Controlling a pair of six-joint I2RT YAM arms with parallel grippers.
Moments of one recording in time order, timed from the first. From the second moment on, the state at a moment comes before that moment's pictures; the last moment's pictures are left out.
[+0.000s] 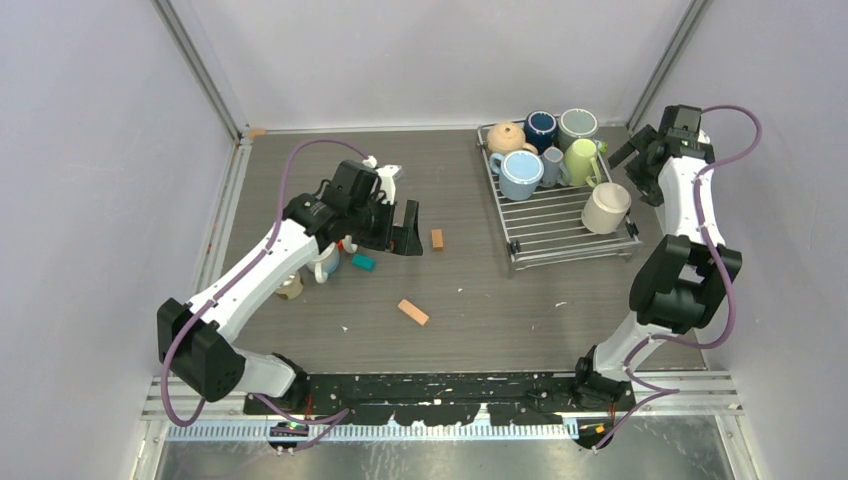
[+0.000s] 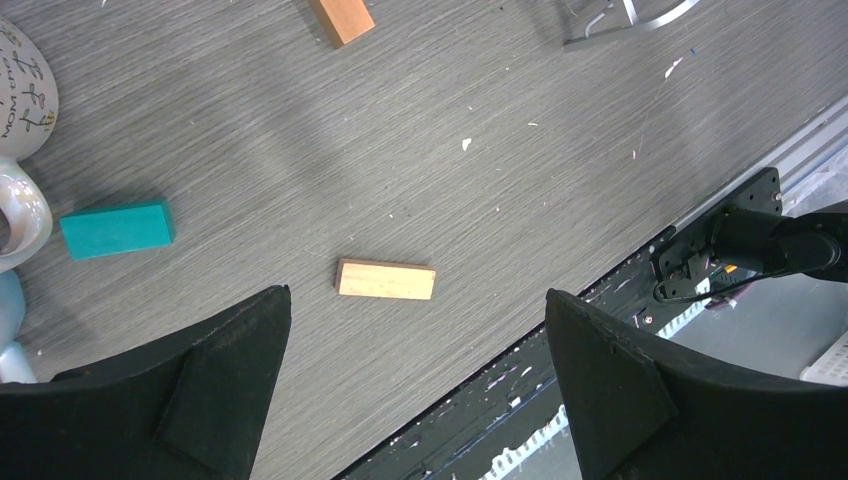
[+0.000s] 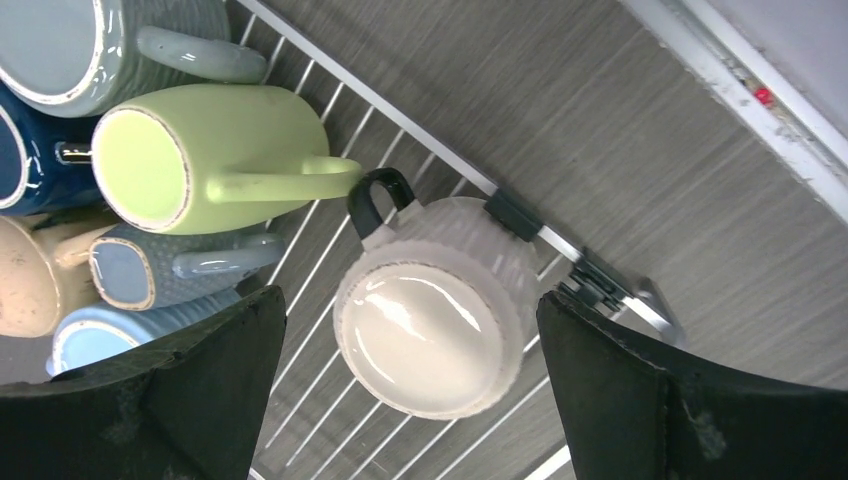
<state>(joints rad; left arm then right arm) -0.58 1.37 1.28 -0.75 0.26 -0.33 -0.32 1.71 1.58 -0.77 0.08 0.55</state>
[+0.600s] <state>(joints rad) -0.58 1.37 1.27 -0.75 0.27 -0.33 -0.32 1.74 1.49 -0.72 0.02 0.61</state>
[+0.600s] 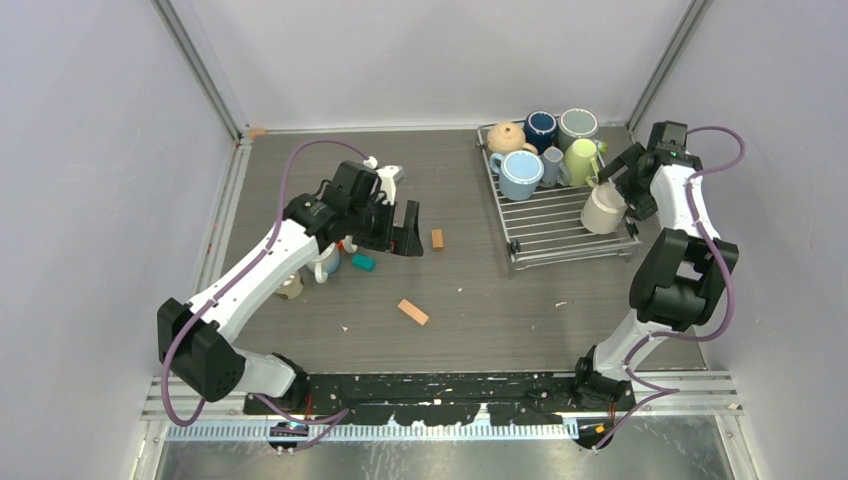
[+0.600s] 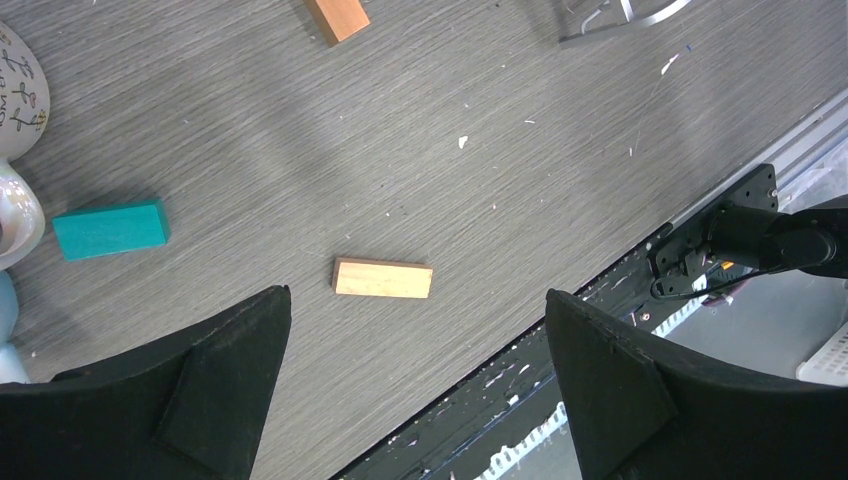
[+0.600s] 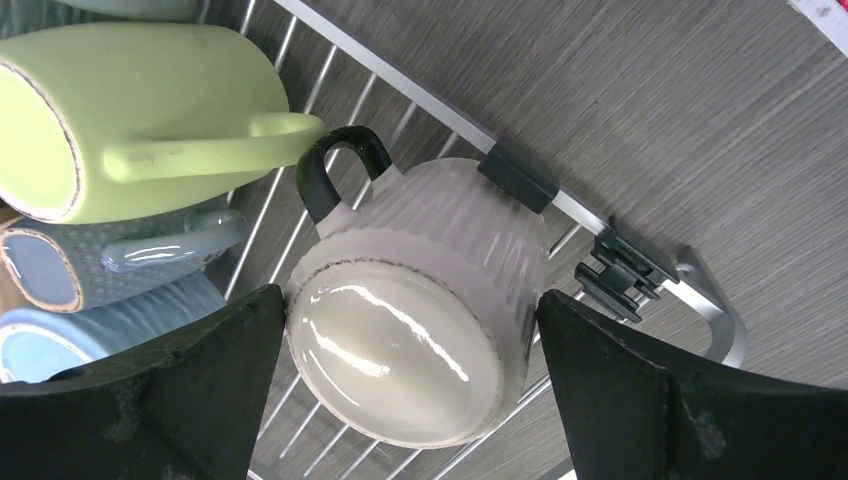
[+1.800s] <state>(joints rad) -0.58 1.37 1.27 -0.75 0.28 -0.33 -0.10 1.65 1.35 -0.61 -0.02 0.77</state>
